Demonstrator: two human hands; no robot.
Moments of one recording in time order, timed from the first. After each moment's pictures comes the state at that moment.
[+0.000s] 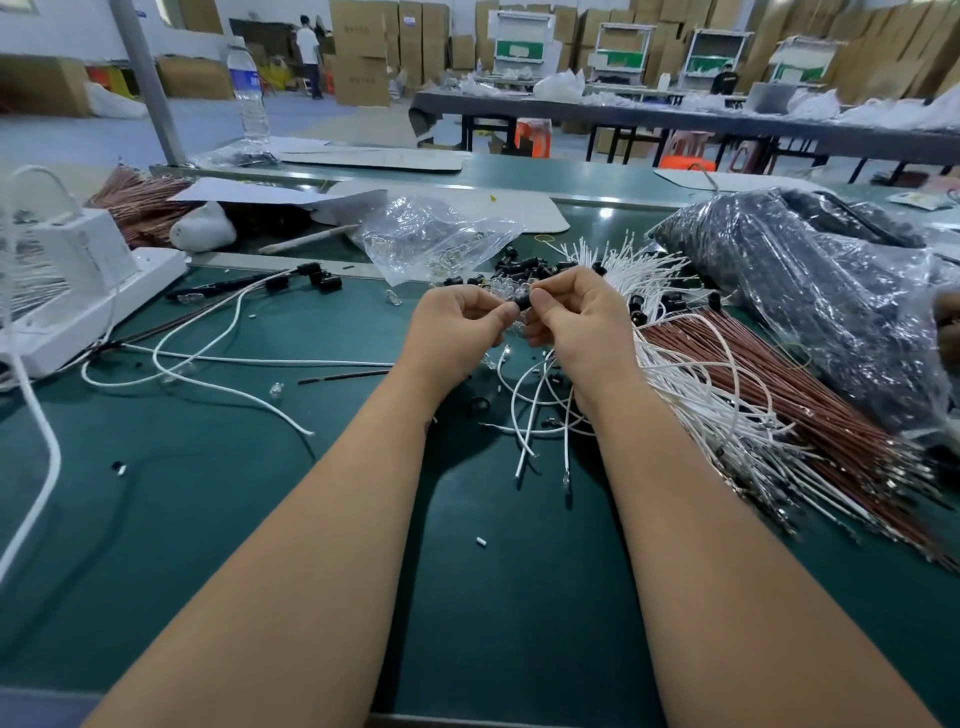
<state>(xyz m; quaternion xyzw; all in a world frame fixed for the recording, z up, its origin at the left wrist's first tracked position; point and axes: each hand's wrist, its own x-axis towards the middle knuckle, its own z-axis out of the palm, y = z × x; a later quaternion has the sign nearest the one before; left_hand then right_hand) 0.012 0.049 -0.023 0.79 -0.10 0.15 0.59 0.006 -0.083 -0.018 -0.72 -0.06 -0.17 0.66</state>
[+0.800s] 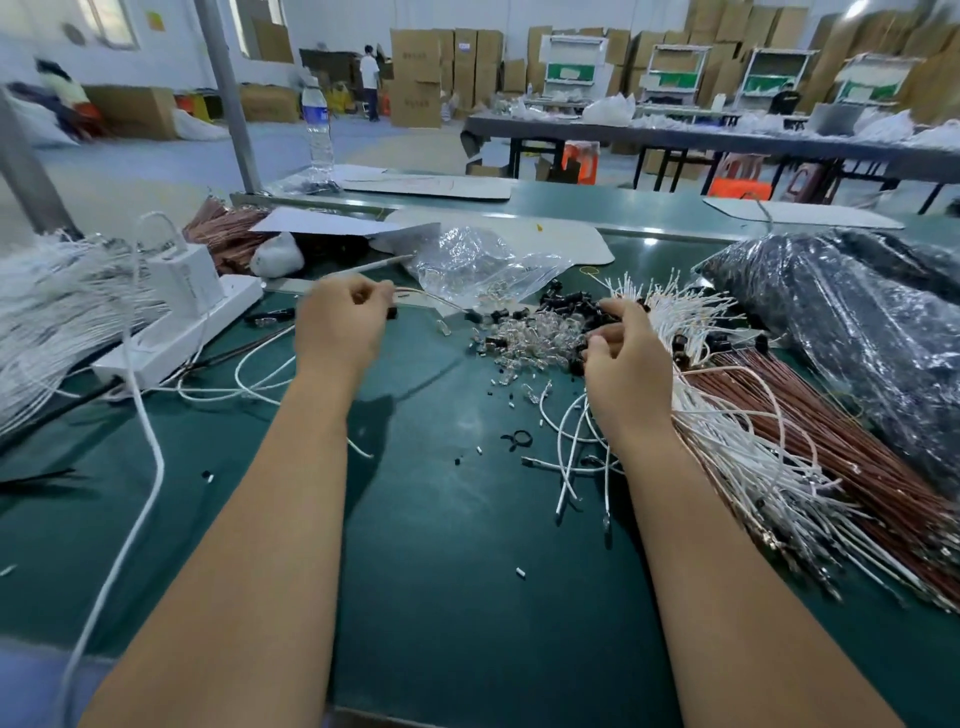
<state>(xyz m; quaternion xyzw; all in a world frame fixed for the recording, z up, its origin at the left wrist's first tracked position) 0.014 0.165 0.007 0.86 0.08 0.34 0.39 0.006 -0.079 -0.015 -0.84 -0.03 -0.28 0.46</state>
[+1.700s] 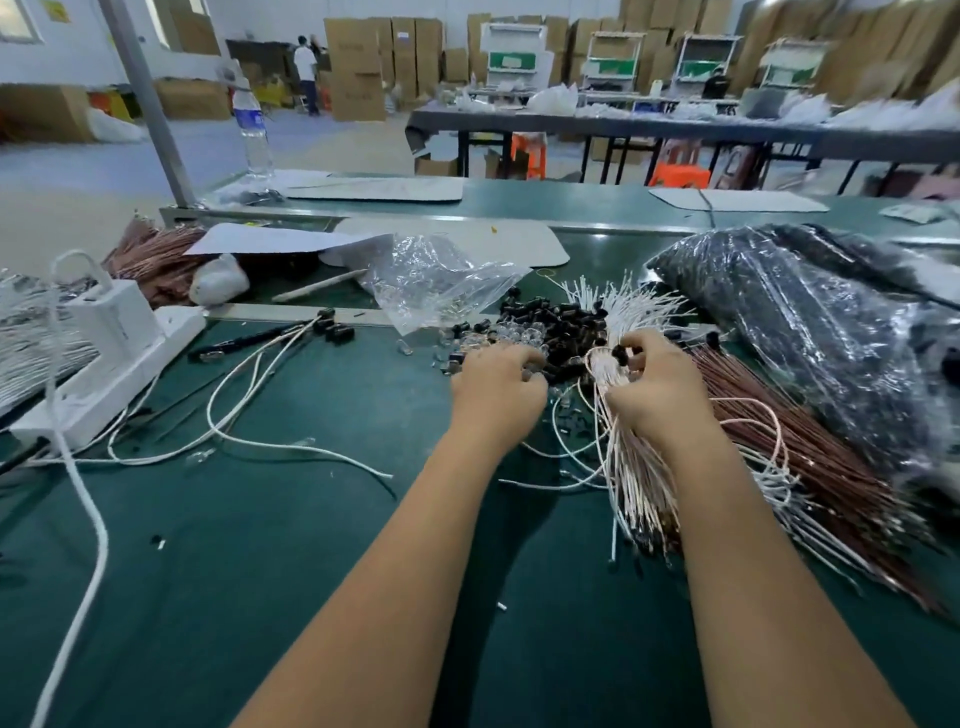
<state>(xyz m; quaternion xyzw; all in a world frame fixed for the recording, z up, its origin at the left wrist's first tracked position) 0.022 0.020 -0.018 0.92 -0.09 0.09 0.38 0.004 -0.136 0.002 -0.92 0.11 -0.12 0.36</state>
